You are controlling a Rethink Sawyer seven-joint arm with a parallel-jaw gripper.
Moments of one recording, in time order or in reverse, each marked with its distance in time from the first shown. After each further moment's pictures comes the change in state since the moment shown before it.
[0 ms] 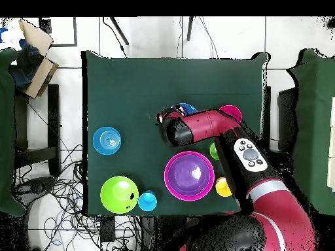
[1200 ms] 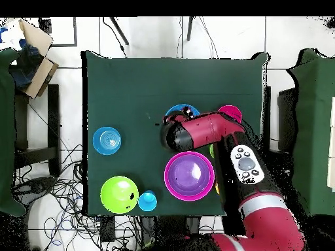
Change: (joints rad) arm 0.123 -0.118 -0.191 0.023 0.020 -0.003 0.037
